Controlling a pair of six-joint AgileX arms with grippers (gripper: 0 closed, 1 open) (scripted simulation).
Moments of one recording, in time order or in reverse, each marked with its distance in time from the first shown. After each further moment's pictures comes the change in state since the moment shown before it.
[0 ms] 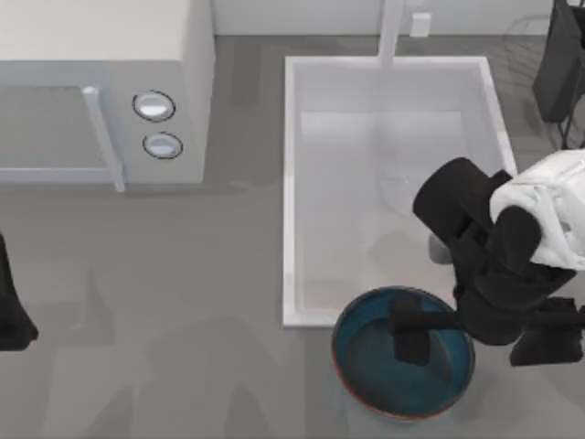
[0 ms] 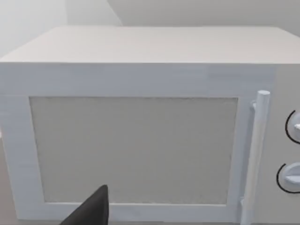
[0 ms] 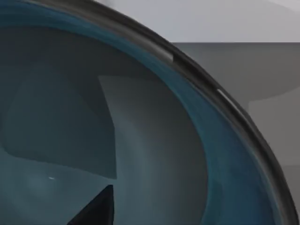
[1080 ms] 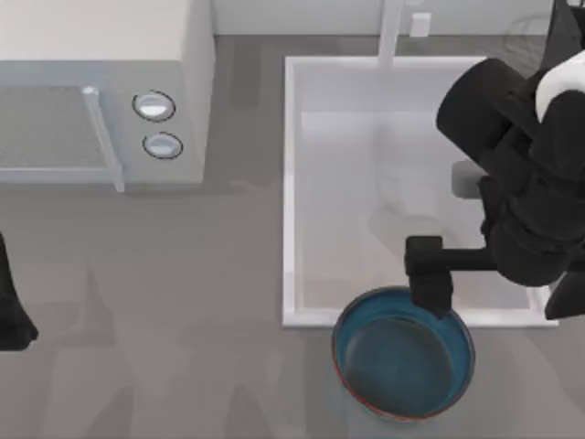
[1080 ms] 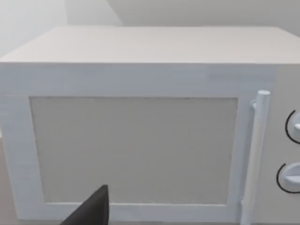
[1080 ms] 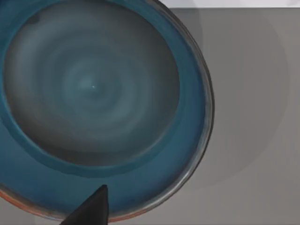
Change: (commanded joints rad) left arm 0.000 0.000 0.000 0.000 0.000 0.000; right arm -0.003 -0.141 0.264 -0.403 -0.001 -0.002
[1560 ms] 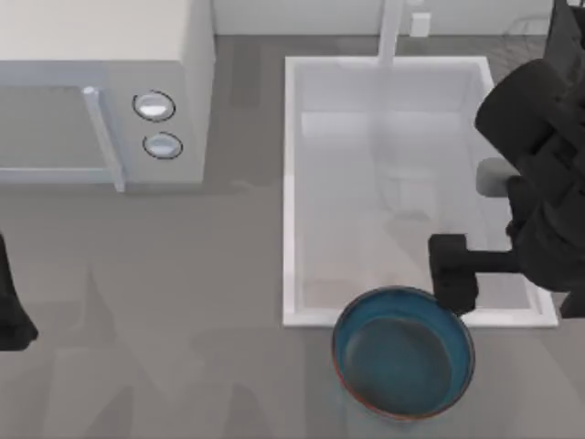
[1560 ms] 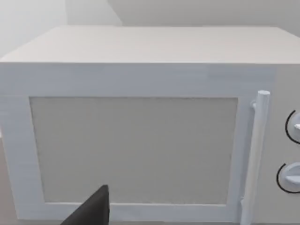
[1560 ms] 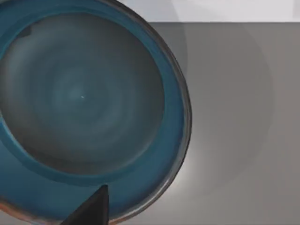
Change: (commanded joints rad) left arm 0.000 0.000 0.000 0.000 0.000 0.000; right arm -0.036 -0.094 -0.088 0.066 -0.002 -0.040
